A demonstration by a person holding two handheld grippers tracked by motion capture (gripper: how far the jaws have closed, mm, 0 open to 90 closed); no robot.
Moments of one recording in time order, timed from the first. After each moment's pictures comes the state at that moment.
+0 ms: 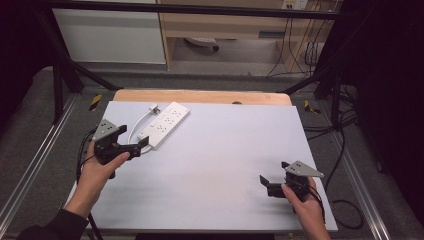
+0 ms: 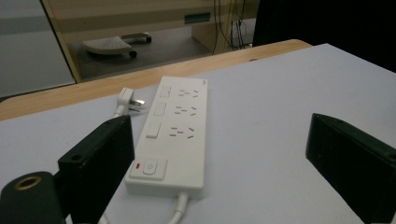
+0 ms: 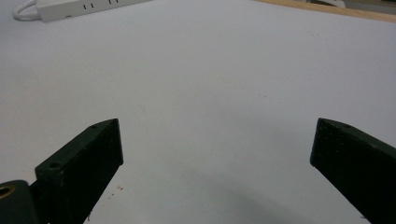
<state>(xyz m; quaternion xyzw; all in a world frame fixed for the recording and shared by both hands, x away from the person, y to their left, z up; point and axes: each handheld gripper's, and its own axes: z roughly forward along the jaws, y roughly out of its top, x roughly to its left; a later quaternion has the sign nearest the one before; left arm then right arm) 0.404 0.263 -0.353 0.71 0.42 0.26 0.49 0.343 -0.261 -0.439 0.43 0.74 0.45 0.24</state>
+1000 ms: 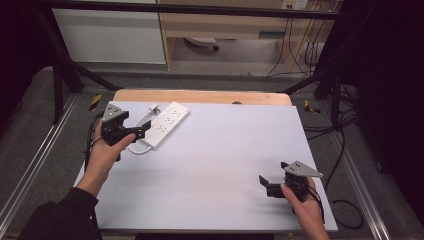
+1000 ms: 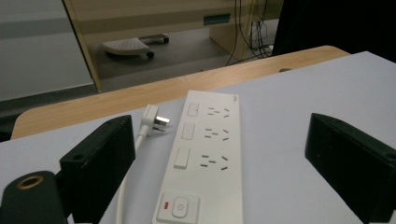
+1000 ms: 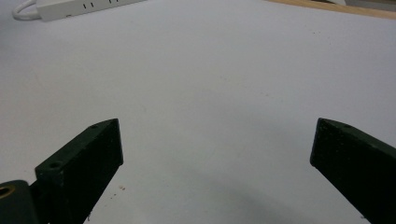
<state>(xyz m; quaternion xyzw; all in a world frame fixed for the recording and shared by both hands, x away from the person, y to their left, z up) 0.458 0.262 -0.355 0.71 0.44 0.28 0.47 0.342 -0.259 -0.440 0.43 0.74 0.45 0.24</state>
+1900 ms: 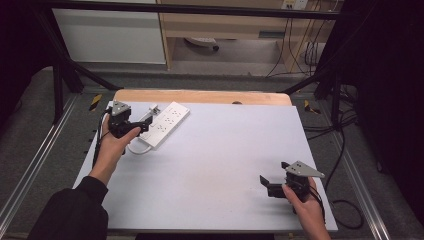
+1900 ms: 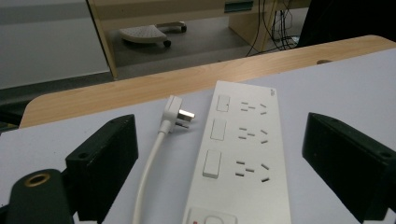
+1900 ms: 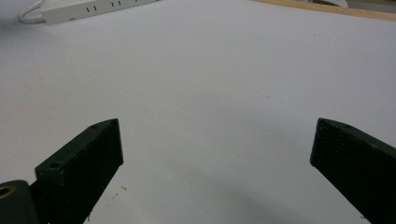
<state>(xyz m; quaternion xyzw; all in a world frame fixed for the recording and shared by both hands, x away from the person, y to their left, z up) 0.496 0.263 -0.381 0.70 0.47 0.30 0.45 0.342 -0.262 -0.438 0.43 0.74 0.46 0.24</state>
